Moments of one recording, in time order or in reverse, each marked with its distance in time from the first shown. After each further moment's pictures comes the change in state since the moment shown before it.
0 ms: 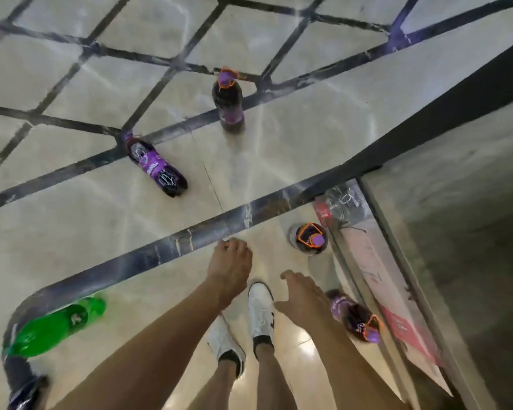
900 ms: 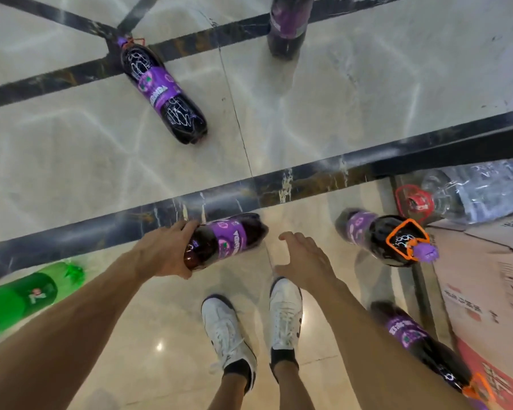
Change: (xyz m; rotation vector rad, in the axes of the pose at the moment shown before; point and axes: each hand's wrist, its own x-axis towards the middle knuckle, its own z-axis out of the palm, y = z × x) left_hand 0.082 -0.166 0.224 -0.476 -0.193 -0.135; right_hand 0.237 -0.042 0.110 -0.070 -0.062 -0.158
